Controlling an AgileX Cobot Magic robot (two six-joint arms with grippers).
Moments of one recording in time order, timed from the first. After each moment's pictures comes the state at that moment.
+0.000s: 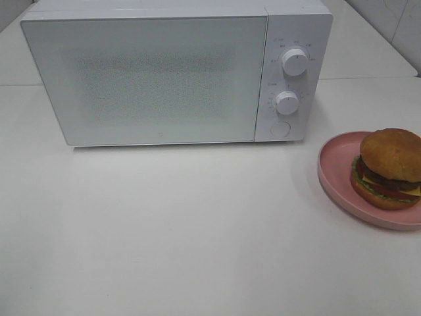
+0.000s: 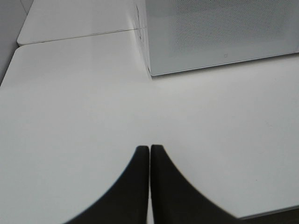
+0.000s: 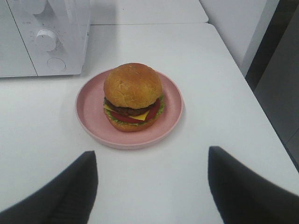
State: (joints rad) left arm 0.02 0.00 -0.50 -0.17 1.05 0.23; right arm -0.02 0.00 -0.50 -0.04 1.00 0.03
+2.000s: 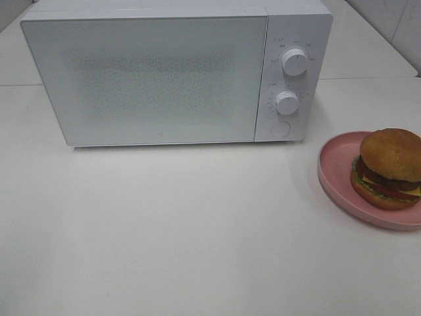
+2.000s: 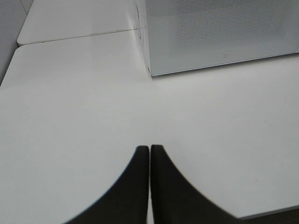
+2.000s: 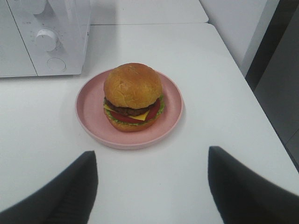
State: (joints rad) left arm 0.02 0.00 -0.50 -0.17 1.05 0.23; right arm -0.02 0.00 -0.50 -0.04 1.00 0.03
